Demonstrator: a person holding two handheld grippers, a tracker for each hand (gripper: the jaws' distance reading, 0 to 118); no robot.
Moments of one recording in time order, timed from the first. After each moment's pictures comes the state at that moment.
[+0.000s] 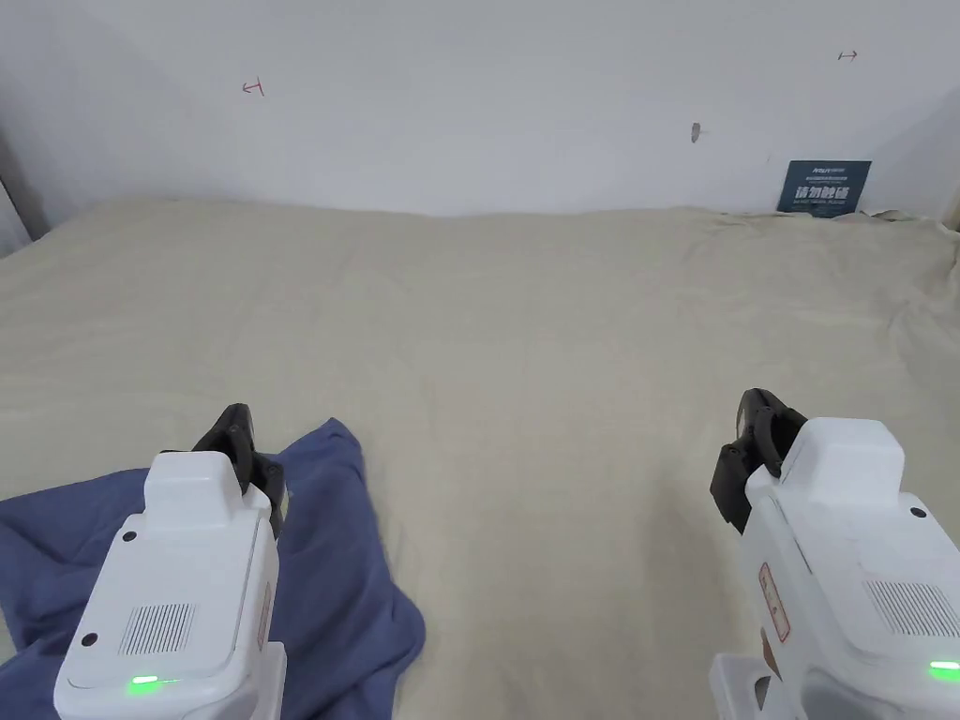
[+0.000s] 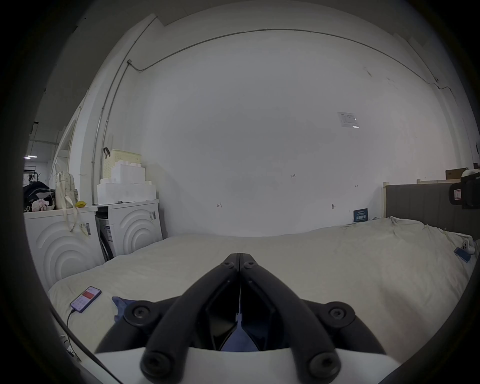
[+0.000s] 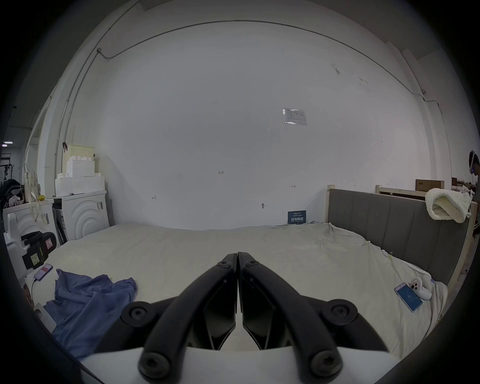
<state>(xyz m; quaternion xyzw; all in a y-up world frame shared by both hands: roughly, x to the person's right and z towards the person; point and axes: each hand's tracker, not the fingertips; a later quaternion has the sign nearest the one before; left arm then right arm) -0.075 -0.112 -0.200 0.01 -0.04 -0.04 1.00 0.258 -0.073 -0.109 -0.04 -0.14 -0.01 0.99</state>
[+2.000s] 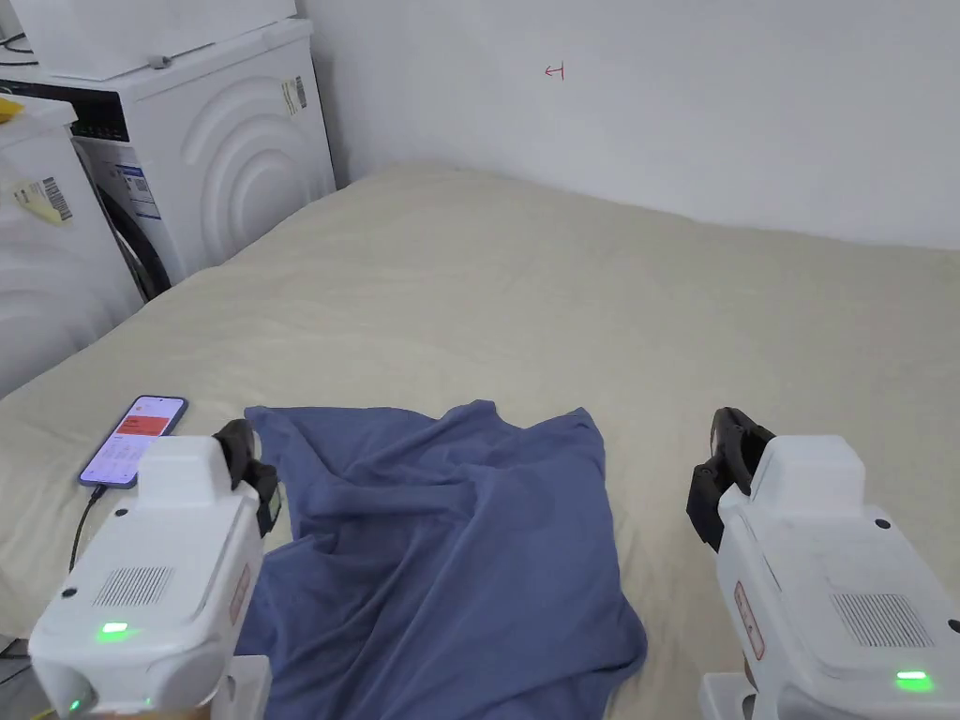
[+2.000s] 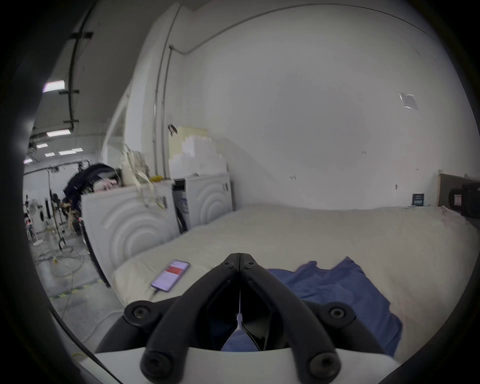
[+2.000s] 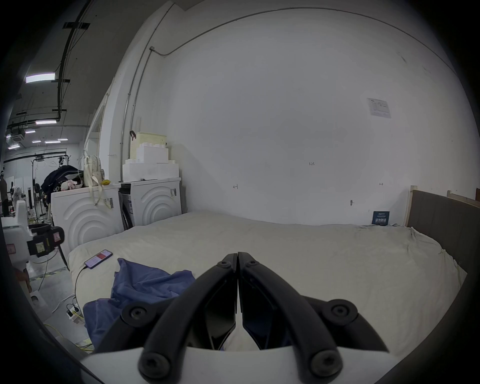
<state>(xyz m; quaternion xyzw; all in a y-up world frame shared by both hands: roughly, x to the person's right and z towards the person) -0.255 -0.105 -0.179 -0.11 0.11 -0.02 0.99 0.099 -0.088 -0.193 -0.06 0.07 0.01 1.00</state>
